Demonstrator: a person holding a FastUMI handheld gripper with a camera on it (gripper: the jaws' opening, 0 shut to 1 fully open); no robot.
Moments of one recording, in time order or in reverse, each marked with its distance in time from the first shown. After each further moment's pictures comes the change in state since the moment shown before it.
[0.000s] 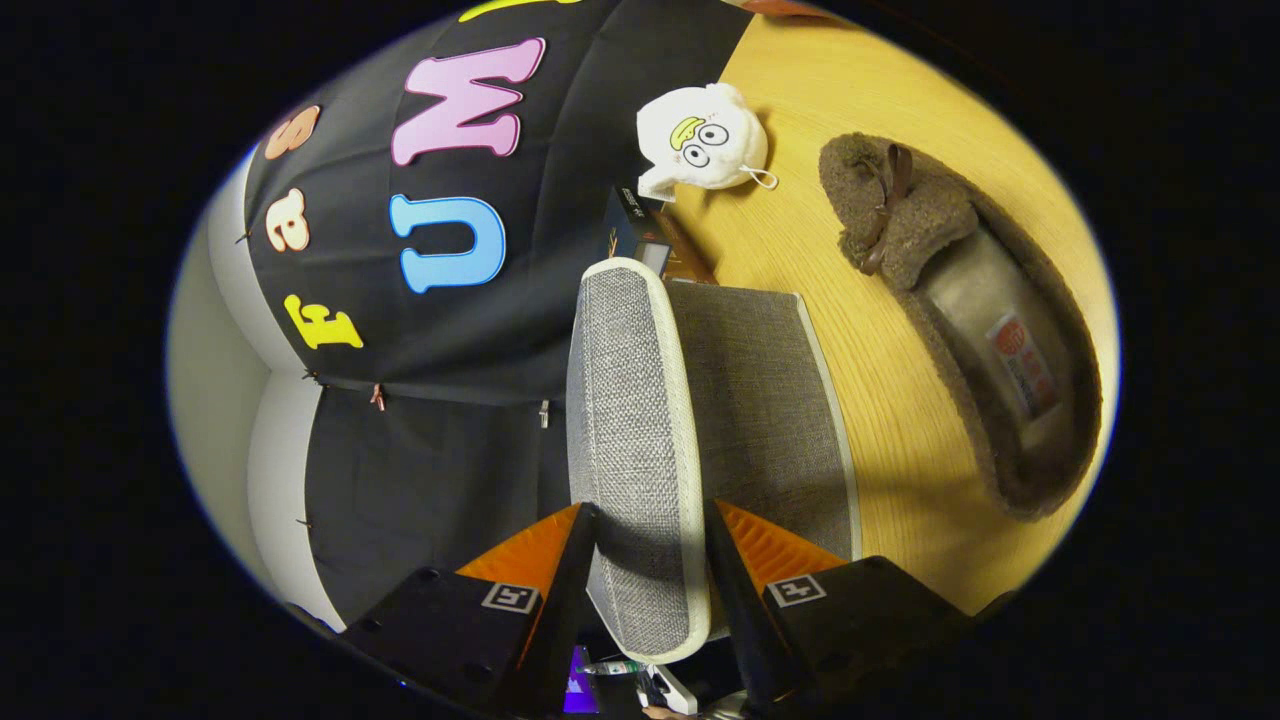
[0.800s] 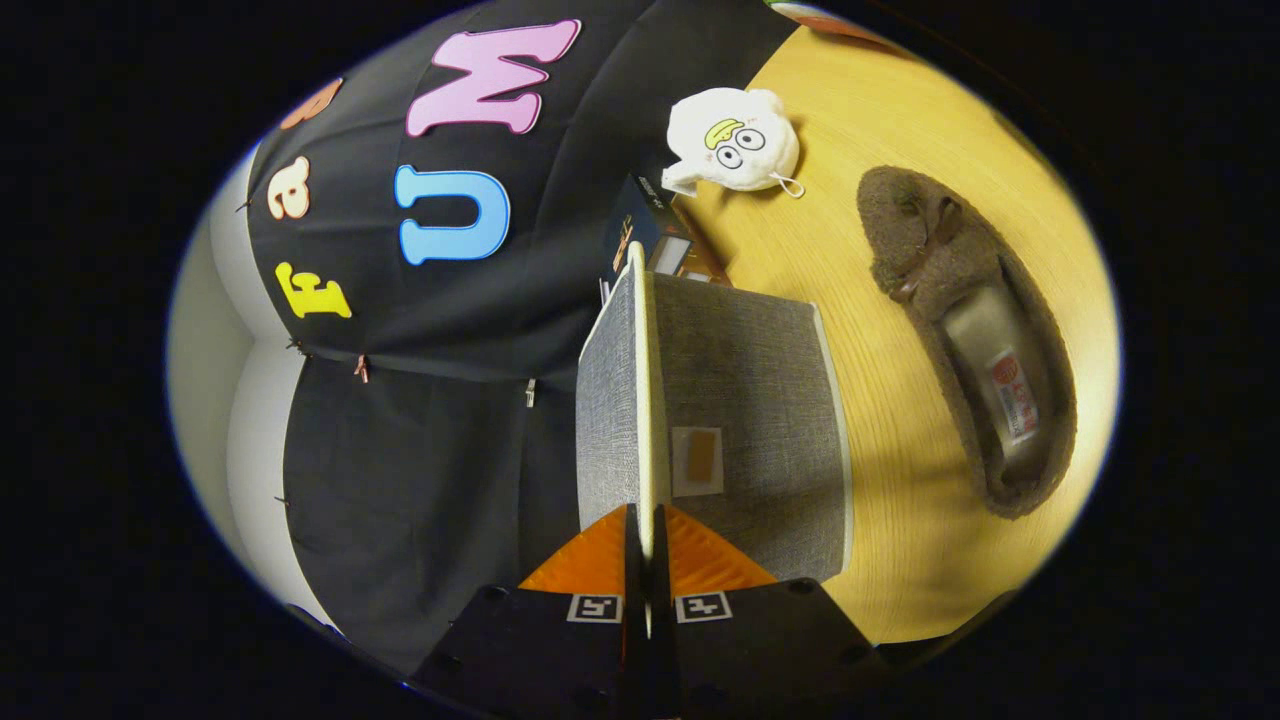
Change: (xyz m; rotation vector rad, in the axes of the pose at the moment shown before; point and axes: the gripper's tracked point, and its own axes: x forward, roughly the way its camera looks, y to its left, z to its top) arm -0.003 0.026 0.000 -0.115 0.038 -0.036
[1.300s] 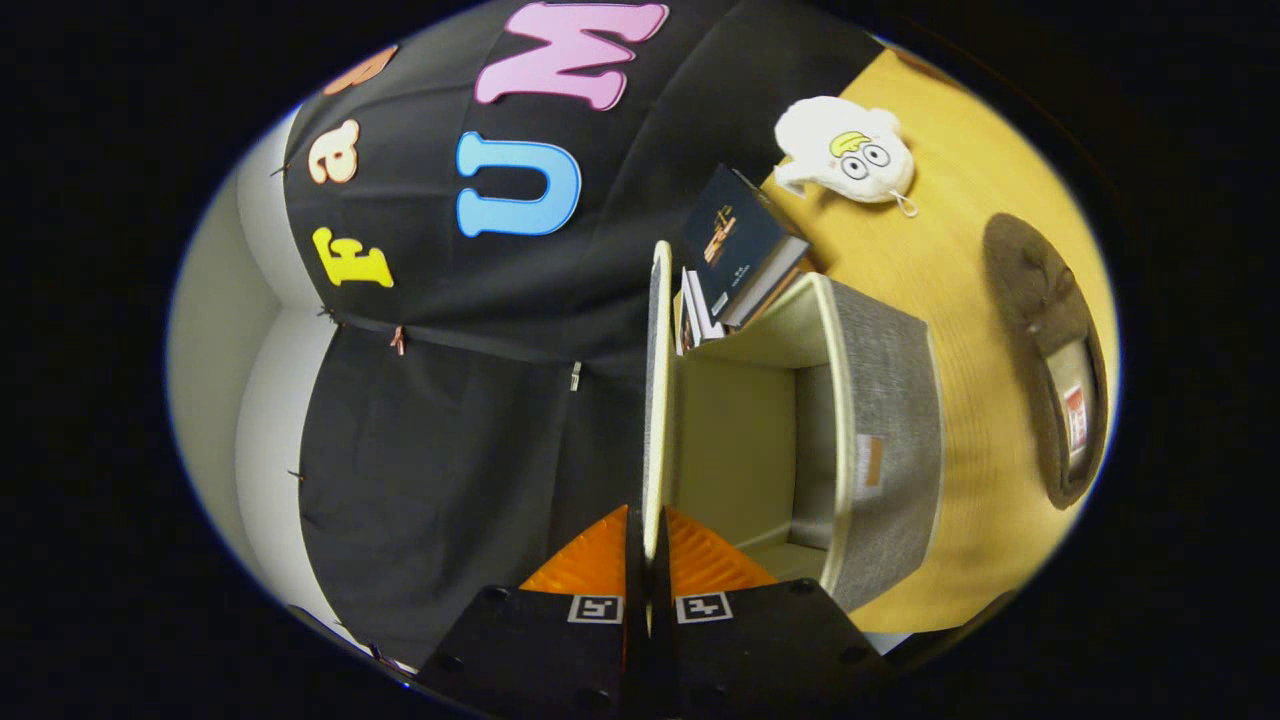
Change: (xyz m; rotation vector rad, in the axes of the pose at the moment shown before) arm 0.031 0.106 -0.010 -0.110 0.048 0.077
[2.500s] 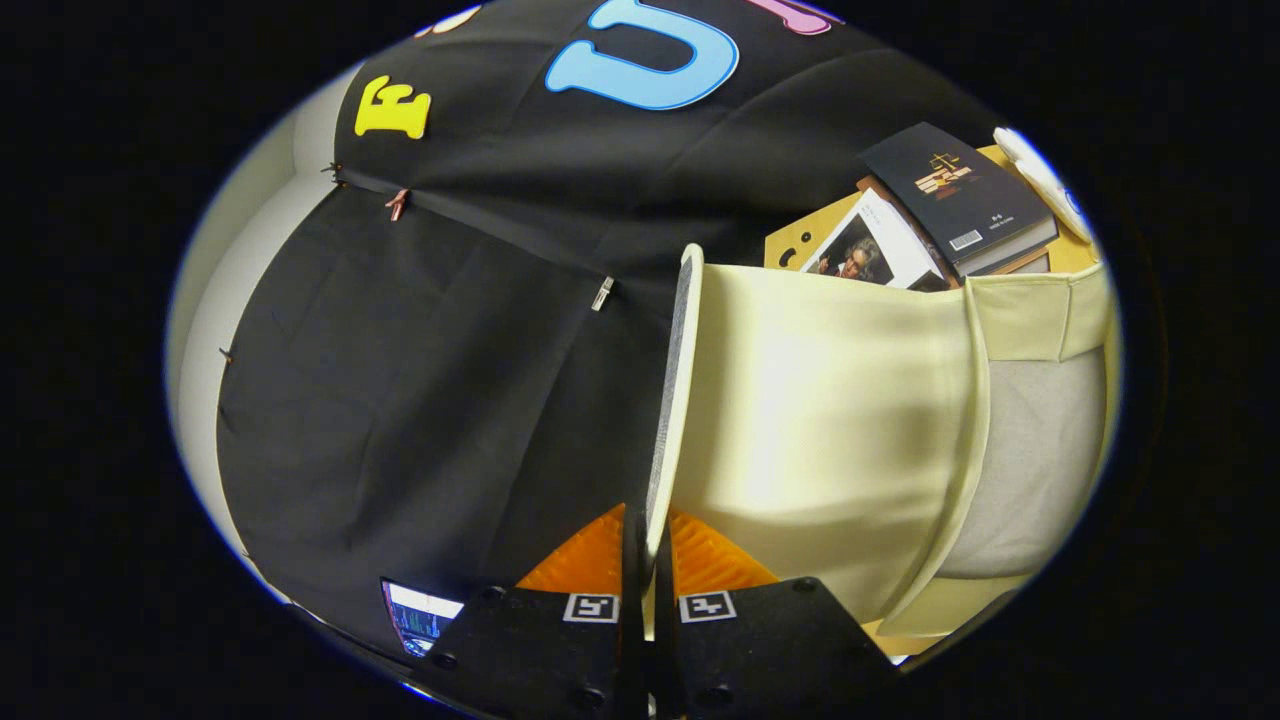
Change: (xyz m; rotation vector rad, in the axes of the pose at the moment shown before) arm 0.208 0.091 -0.114 -0.261 0.131 -0.072
